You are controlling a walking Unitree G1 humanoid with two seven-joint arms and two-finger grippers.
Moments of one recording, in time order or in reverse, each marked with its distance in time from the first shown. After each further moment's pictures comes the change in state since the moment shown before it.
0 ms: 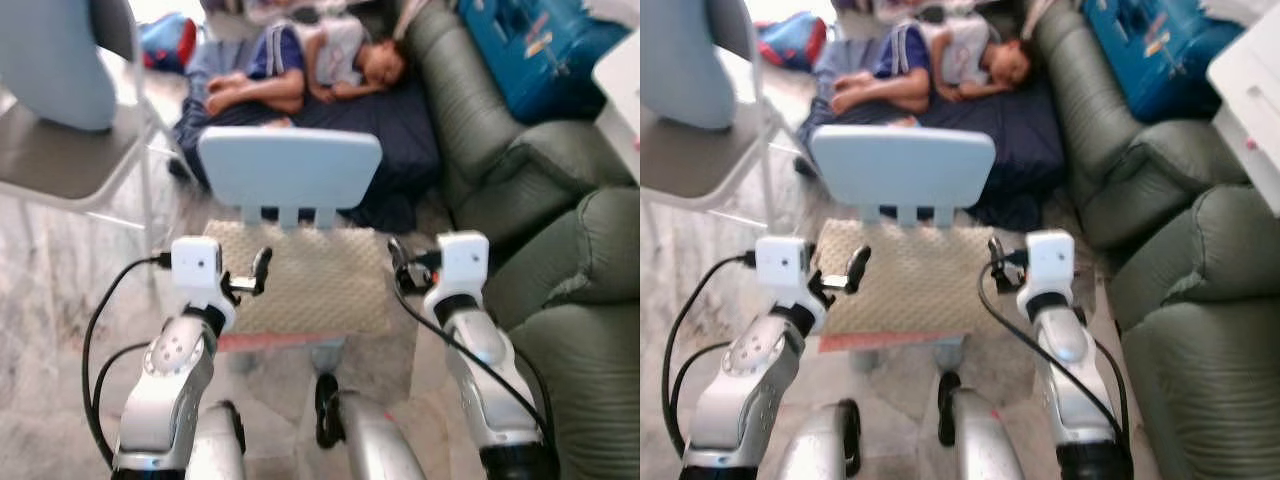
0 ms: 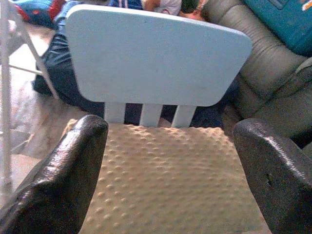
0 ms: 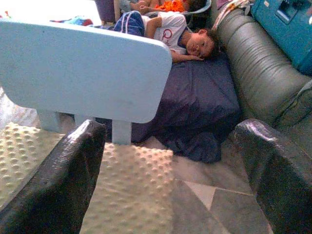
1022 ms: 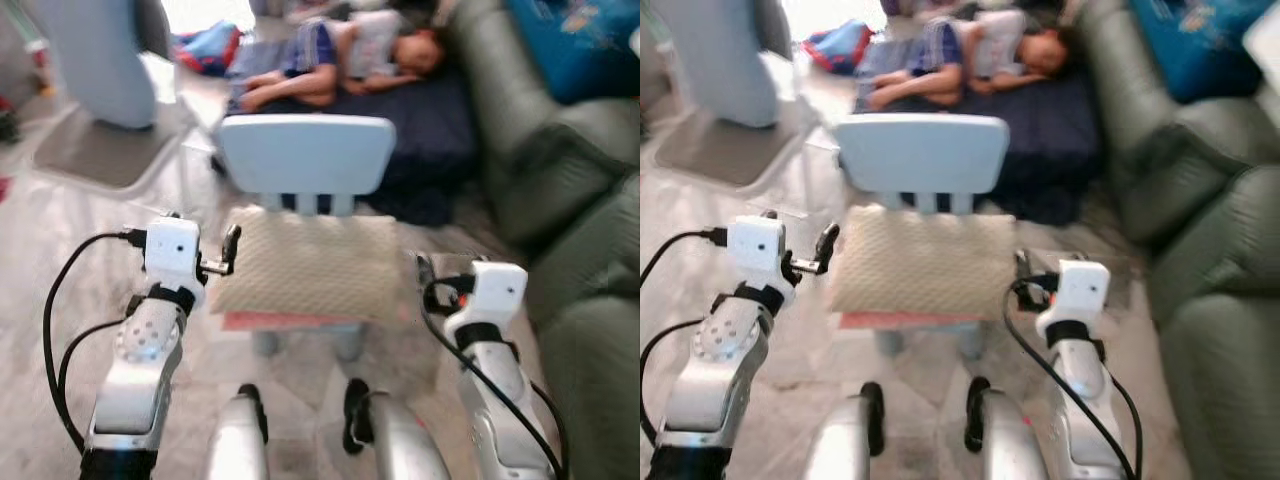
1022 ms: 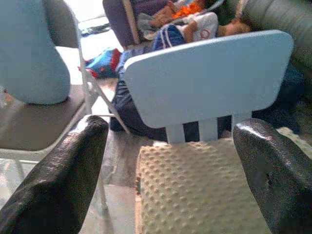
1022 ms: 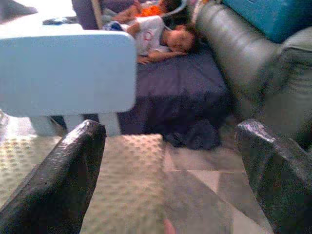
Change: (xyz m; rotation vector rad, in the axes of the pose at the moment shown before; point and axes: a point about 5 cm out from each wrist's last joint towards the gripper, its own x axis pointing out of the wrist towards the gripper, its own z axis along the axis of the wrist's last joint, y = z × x) left arm 0.005 0.037 0.021 0.261 -0.097 0.089; right arm -0.029 -0.012 -0.013 0.063 -0.033 -0.132
